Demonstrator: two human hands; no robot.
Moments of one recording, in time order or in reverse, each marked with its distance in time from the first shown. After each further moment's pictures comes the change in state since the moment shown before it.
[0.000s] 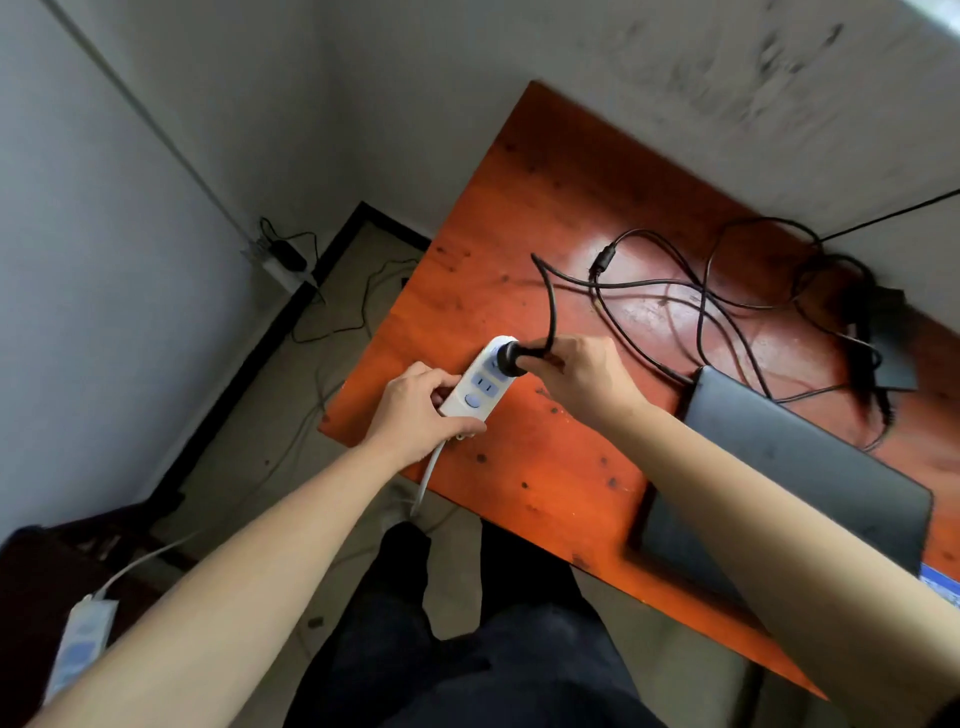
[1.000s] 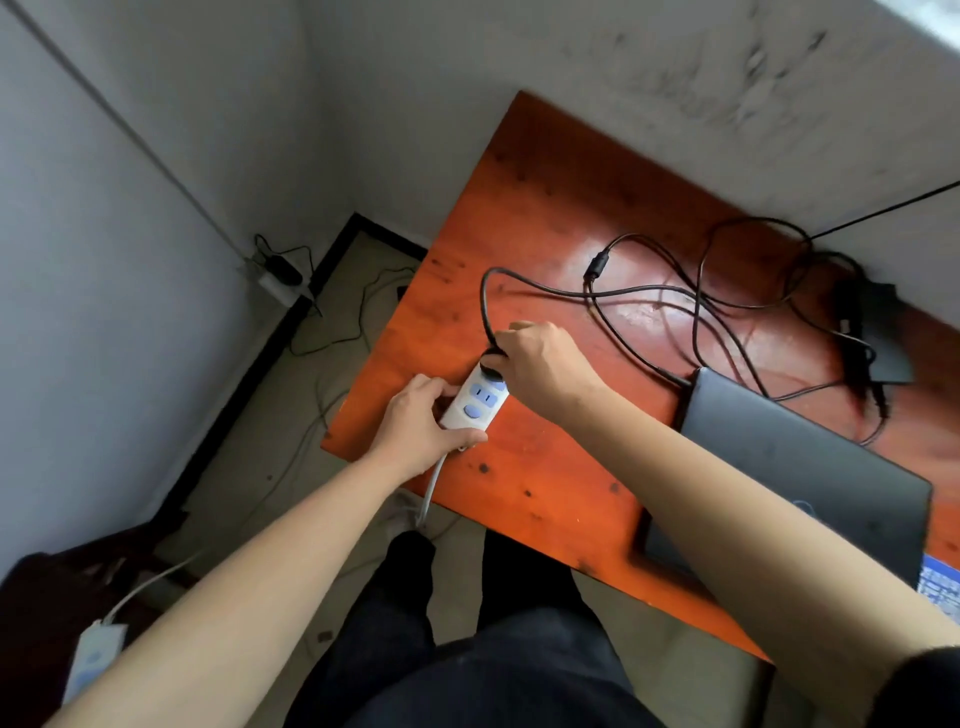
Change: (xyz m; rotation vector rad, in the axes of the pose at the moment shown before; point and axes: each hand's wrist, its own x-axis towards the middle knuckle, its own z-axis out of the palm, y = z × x) left_hand 0.006 -0.004 0.001 0.001 -0.037 0.009; right_hand 0.029 -0.031 0.016 -0.257 -0.087 -0.138
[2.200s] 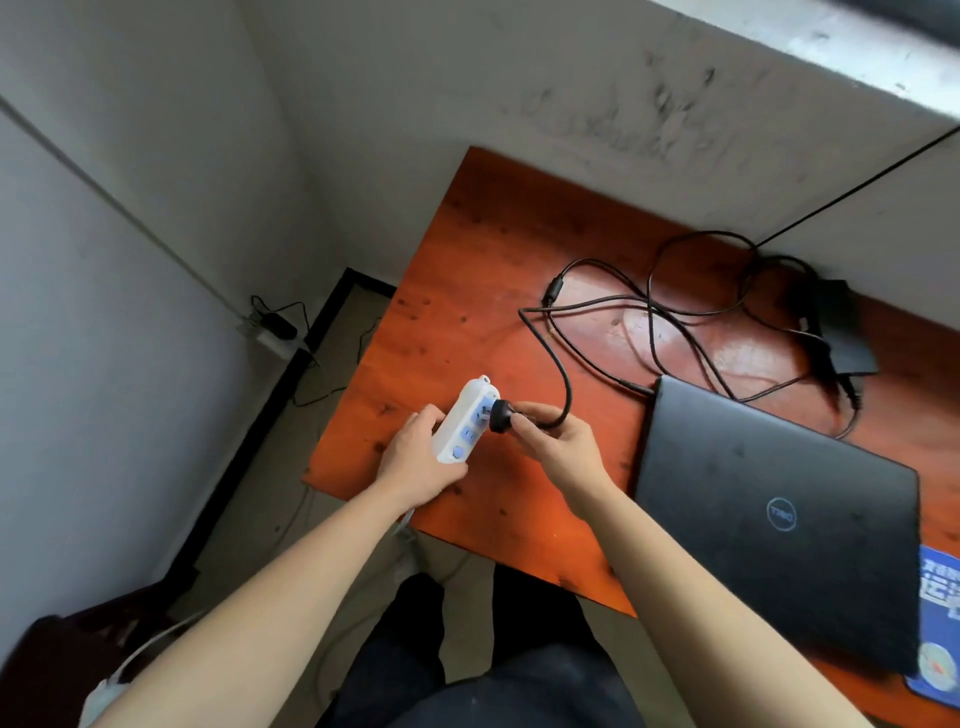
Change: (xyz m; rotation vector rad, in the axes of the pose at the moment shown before) left_hand -0.012 0.040 0.020 0.125 -0.081 -0.089; right_hand -0.089 0.054 0.053 1.252 0.250 0.544
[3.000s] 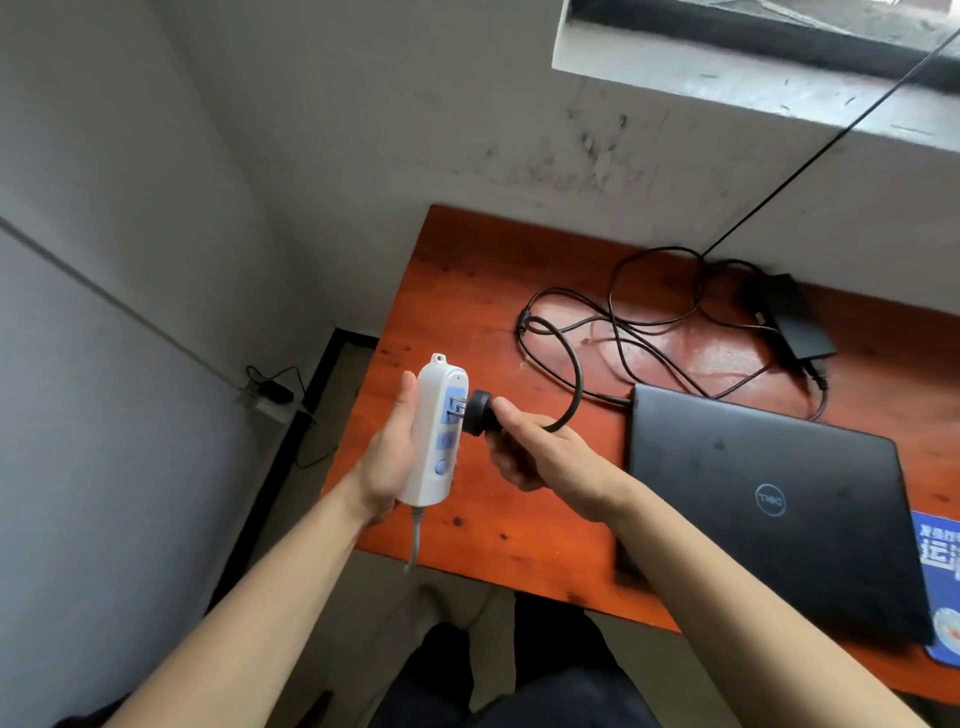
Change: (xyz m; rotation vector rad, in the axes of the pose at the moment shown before) left_hand -0.028 0.080 -0.079 -0.859 -0.432 0.098; right_hand -0.057 -0.092 -0.009 0.022 -0.439 -0.077
